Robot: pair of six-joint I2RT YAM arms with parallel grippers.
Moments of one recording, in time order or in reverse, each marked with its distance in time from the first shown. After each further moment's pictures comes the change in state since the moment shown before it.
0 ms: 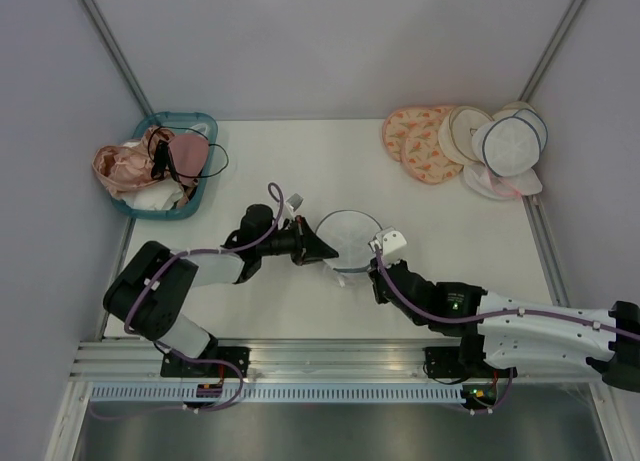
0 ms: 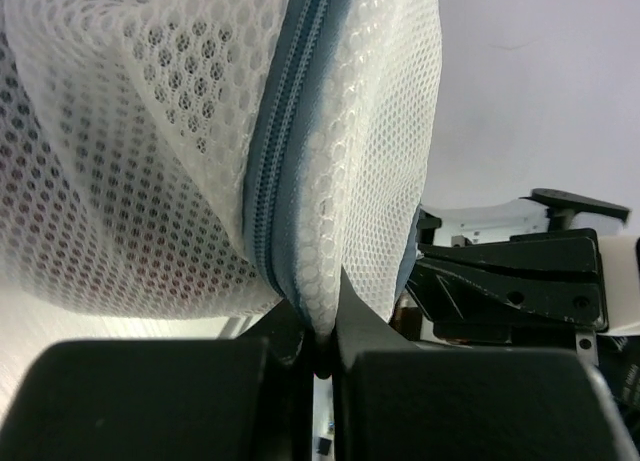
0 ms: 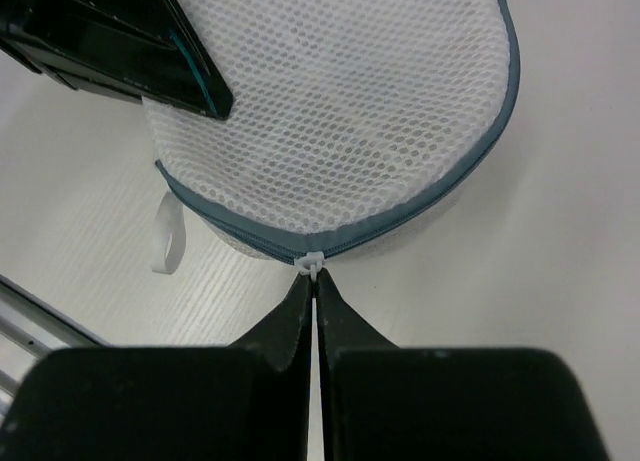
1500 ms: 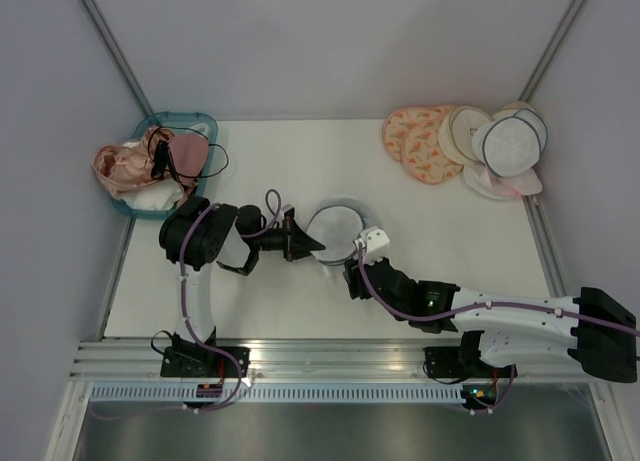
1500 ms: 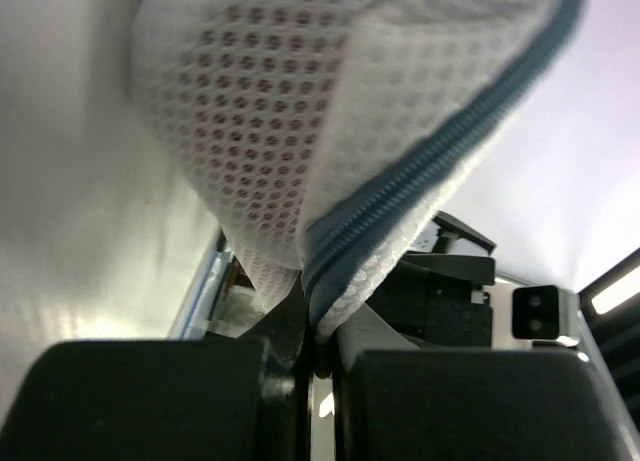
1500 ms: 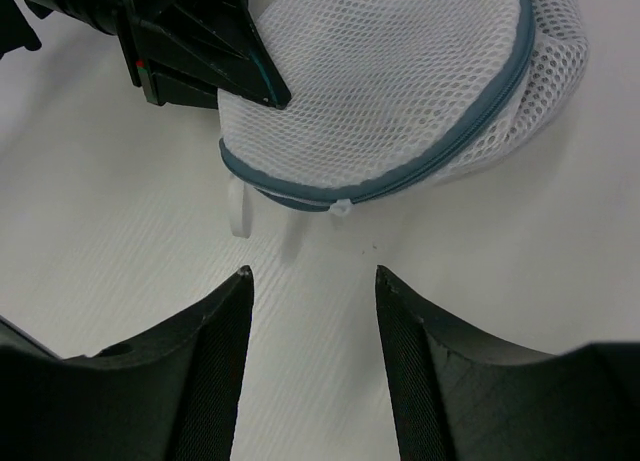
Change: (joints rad) left arm 0.204 0.583 0.134 0.471 0.372 -0.383; right arm -0.023 0.202 -0.019 0.263 -0.006 -0.018
